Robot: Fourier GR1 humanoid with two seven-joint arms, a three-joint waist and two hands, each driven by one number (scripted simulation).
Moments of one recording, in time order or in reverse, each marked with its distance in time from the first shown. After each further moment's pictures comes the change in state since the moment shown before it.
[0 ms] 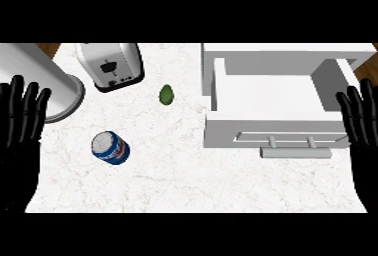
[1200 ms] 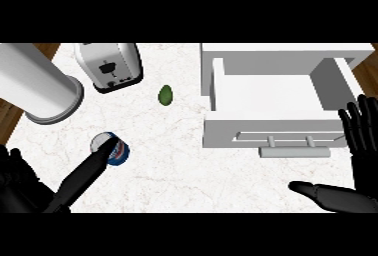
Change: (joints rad) left arm 0.111 -0.093 -0.299 0.001 -0.853 0.980 0.767; right arm 0.079 0.031 -0.069 0.049 -0.040 -0.049 0.147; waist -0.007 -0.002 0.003
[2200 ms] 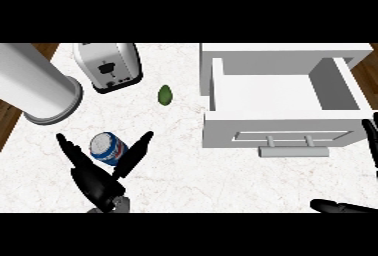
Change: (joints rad) left arm -0.116 0.003 -0.087 0.457 0.052 0.298 0.035; right arm 0.076 -0.017 -0.067 -0.099 -0.057 0.053 0.010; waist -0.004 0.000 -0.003
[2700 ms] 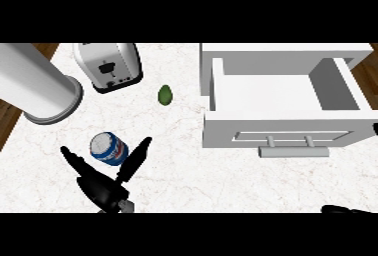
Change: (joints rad) left arm 0.019 0.011 -0.016 0.122 0.218 0.153 -0.183; right arm 0.021 -0.008 -0.046 -0.025 -0.036 0.025 0.012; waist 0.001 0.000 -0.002
